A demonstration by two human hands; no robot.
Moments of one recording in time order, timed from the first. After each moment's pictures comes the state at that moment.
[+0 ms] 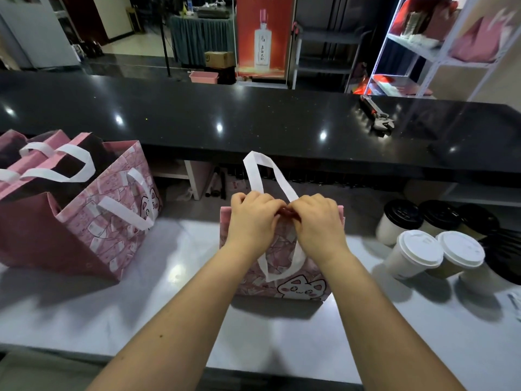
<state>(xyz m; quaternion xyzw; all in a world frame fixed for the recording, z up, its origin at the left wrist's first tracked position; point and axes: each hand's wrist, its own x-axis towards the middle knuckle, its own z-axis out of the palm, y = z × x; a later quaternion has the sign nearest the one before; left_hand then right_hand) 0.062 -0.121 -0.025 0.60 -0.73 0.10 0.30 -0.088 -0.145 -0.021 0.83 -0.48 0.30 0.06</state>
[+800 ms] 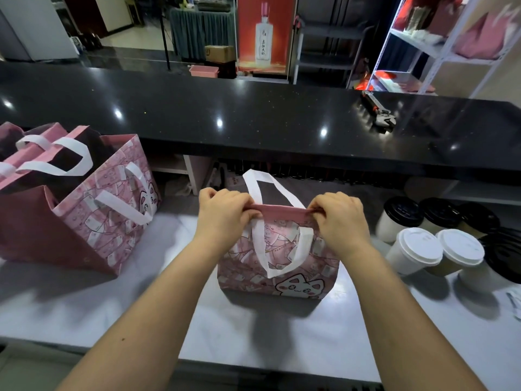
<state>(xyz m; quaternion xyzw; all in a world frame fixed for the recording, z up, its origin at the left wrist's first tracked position) 0.106 -0.111 -0.018 0.67 -0.70 0.07 0.25 -0.122 -0.149 -0.007 0.81 -0.55 0.22 -0.01</state>
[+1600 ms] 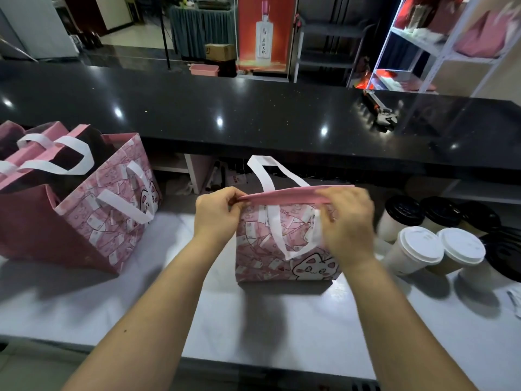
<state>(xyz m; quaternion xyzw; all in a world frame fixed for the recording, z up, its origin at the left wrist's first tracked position) 0.114 -0.114 -0.028 0.66 -0.59 -0.13 0.45 -0.123 -0.138 -0.018 0.75 -0.50 0.42 0.07</state>
